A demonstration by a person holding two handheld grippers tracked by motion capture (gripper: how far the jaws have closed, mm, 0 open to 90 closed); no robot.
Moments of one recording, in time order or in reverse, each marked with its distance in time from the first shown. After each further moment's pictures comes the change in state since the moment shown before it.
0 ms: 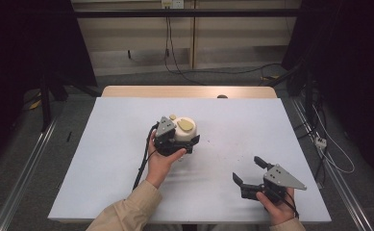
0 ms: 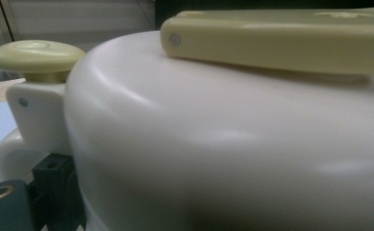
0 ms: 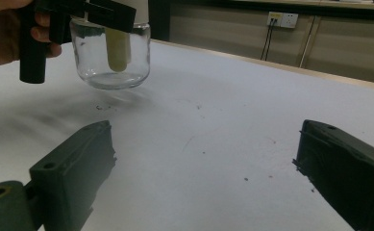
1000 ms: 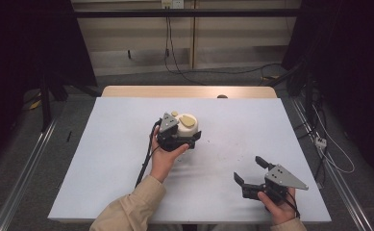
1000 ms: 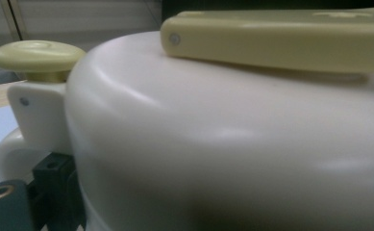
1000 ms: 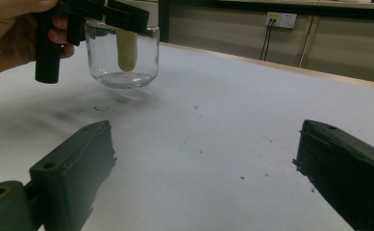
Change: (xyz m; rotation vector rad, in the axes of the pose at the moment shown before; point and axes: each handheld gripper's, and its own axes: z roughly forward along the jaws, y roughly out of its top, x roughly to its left) left arm 0.005 0.004 0.015 0.005 0.024 0.000; right arm -0.003 -0.001 -0.002 -0.006 0.001 0.008
